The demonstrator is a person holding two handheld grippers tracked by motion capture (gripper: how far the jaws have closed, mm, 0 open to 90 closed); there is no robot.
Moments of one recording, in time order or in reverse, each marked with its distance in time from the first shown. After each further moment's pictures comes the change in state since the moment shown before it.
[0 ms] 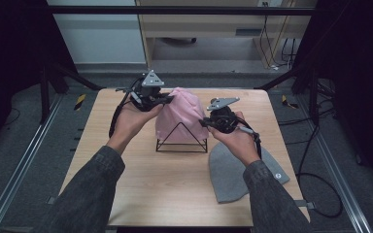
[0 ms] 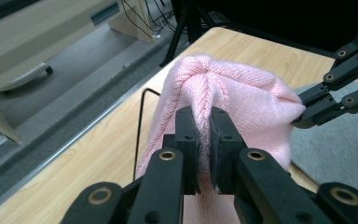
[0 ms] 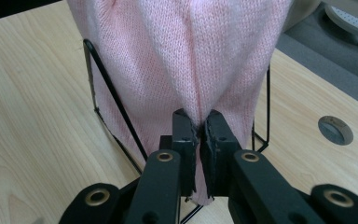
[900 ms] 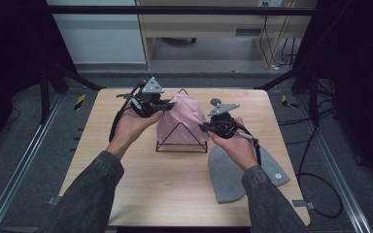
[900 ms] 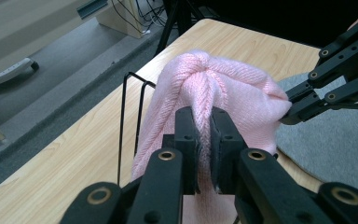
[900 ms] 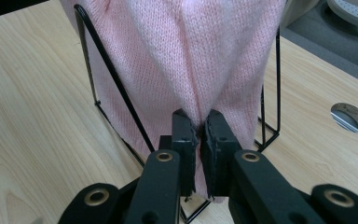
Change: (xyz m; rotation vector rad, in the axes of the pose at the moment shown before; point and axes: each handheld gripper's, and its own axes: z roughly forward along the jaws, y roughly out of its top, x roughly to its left) left arm -0.006 -0.013 0.004 0.008 -0.040 -0.003; right arm 0.003 -0.018 0.009 -0.006 0.003 0.032
